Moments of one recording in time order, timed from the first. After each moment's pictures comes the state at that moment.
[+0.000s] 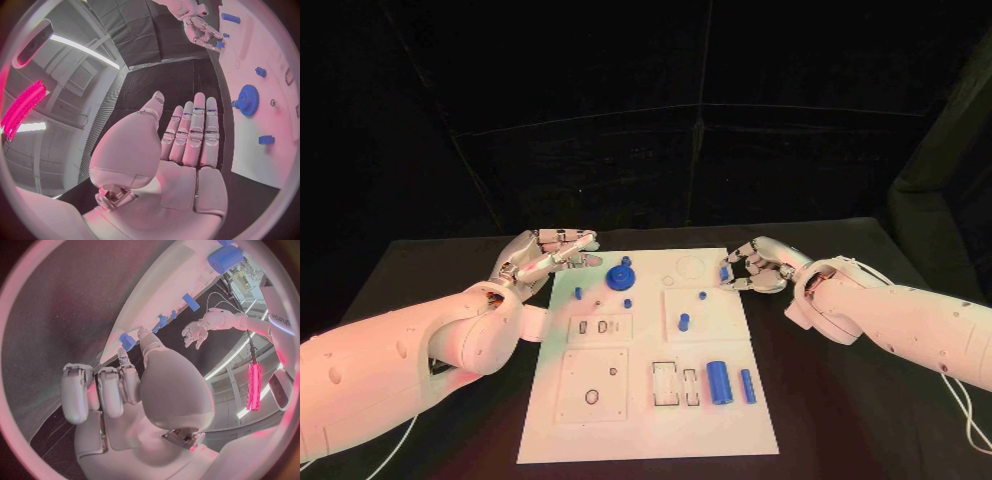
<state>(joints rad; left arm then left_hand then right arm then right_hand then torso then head) 1.17 -0.86 -0.03 1.49 -0.06 -0.27 0.50 1.34 -0.01 0.05 0.09 0.05 0.95 0.22 0.11 0.07 1.05 0.17 0.12 0.07 1.13 0.11 0.19 0.17 0.18 0.93 0.23 0.22 0.07 1.15 -0.82 -0.02 1.24 -1.10 -0.34 0.16 1.38 -0.08 0.07 0.07 0.22 0.89 0.16 0.07 0.07 1.46 0.07 1.43 1.31 1.47 0.00 1.54 1.31 0.05 1.47 0.11 1.52 1.31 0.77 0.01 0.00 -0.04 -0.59</state>
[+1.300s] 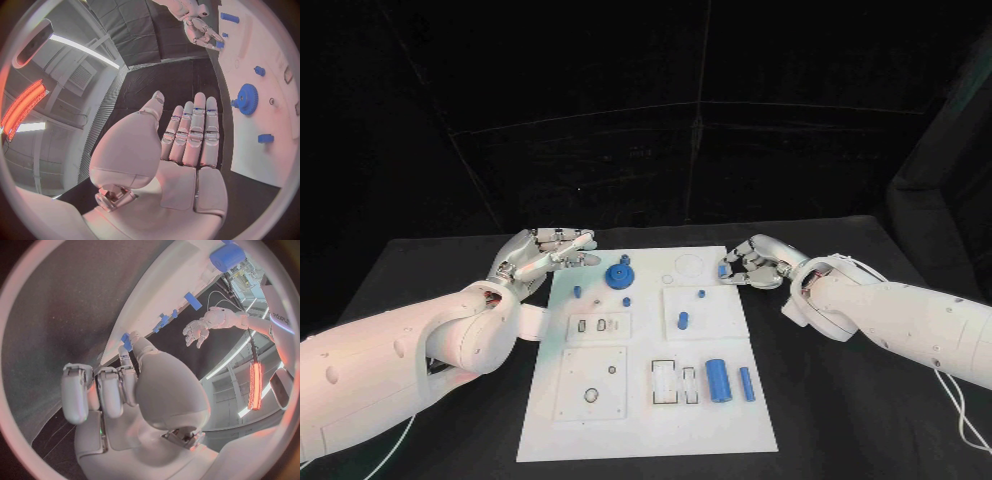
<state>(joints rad) 1.17 -0.86 -0.03 1.49 -0.06 -0.27 0.50 1.34 -0.01 0.05 0.09 0.05 0.95 0.22 0.11 0.07 1.05 0.17 0.12 0.07 1.13 0.11 0.18 0.17 0.18 0.93 0.23 0.22 0.07 1.15 -0.81 -0.02 1.23 -1.09 -0.34 0.16 1.39 -0.01 0.12 0.01 0.10 0.96 0.17 0.07 0.07 1.46 0.07 1.45 1.31 1.47 0.00 1.54 1.31 0.05 1.47 0.11 1.52 1.31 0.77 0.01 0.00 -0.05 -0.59</state>
